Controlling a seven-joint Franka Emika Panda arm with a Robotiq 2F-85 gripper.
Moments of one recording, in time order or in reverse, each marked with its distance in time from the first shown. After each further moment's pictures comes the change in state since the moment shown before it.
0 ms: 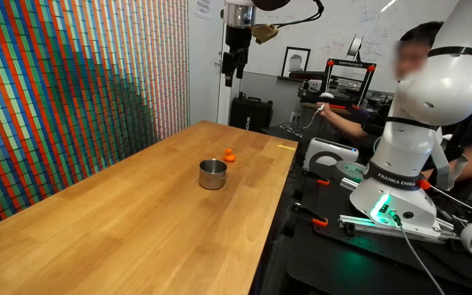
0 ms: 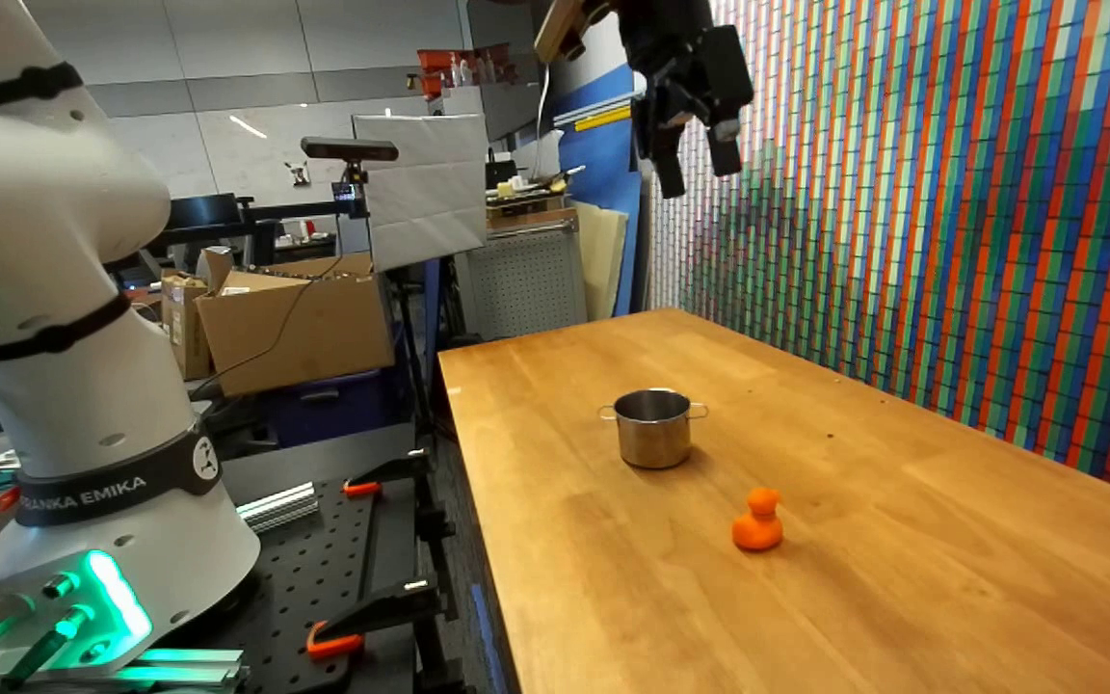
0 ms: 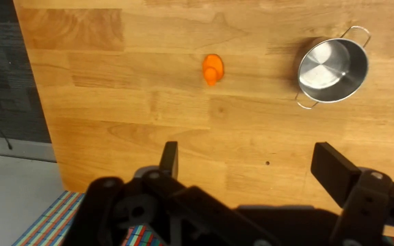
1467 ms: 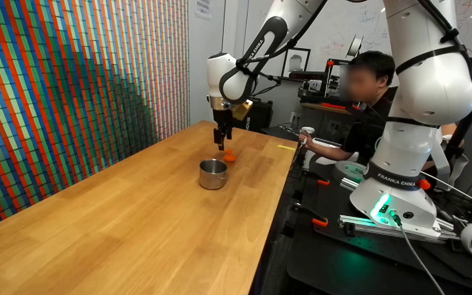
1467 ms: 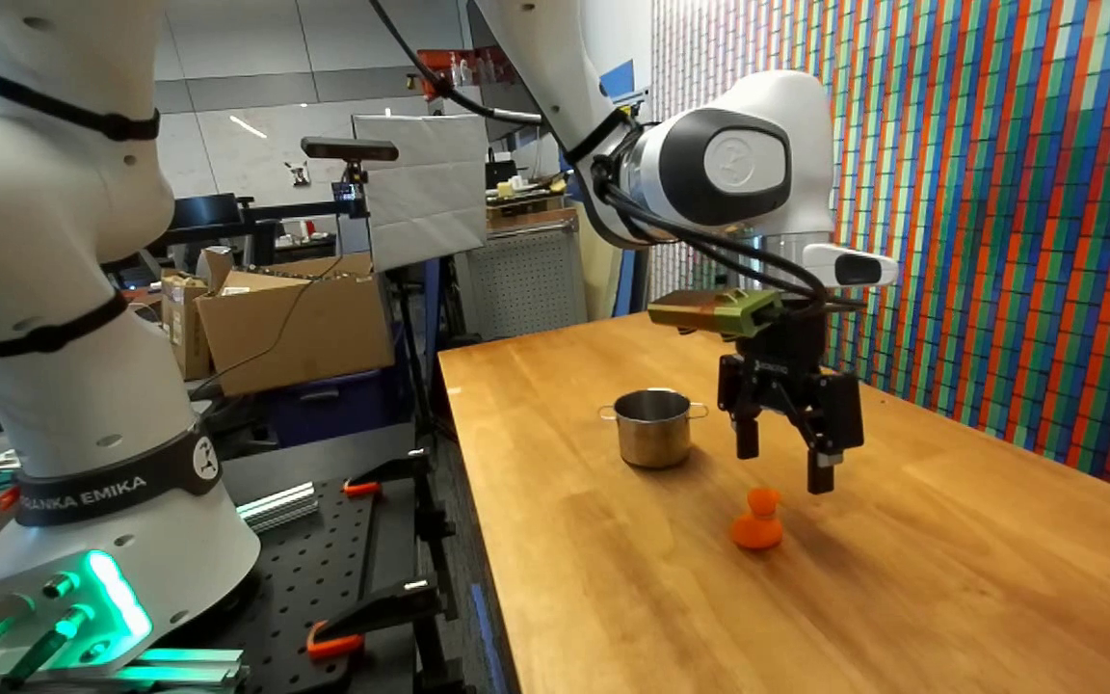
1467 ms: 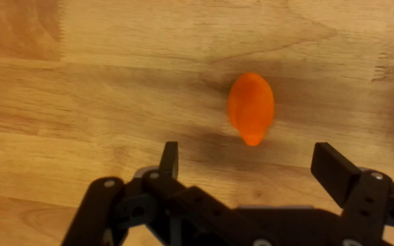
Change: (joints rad) arm -0.031 0.641 -0.098 0.148 -0.041 0.335 -0.082
